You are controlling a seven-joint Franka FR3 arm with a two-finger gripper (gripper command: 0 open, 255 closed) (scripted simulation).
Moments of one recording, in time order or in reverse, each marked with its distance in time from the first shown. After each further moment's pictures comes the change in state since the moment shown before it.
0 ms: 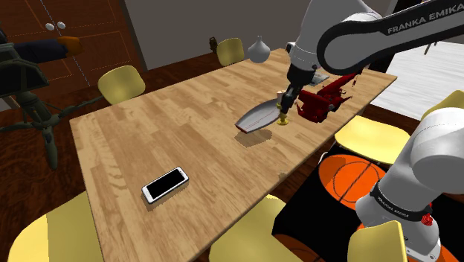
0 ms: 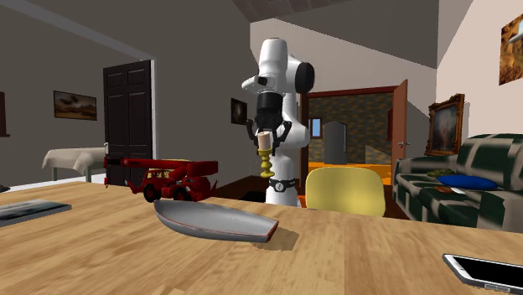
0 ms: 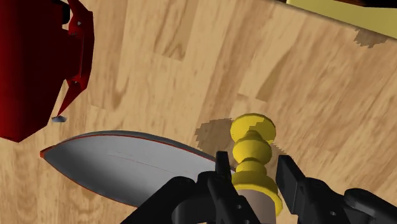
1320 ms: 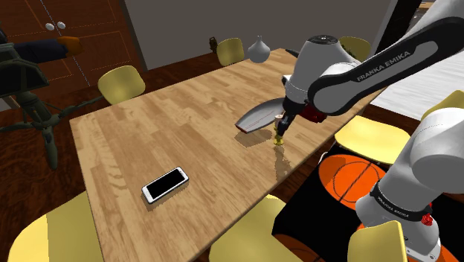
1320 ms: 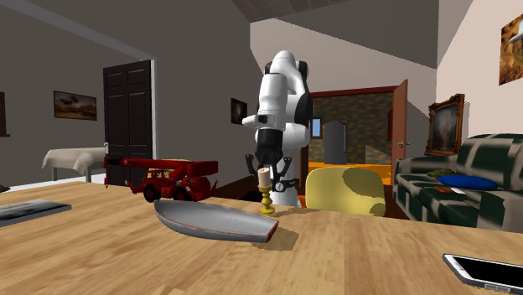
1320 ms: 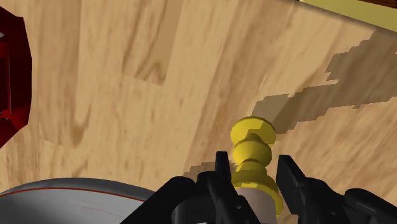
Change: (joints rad) arm -0.011 0.175 0.016 -0.164 -0.011 0.339 0.021
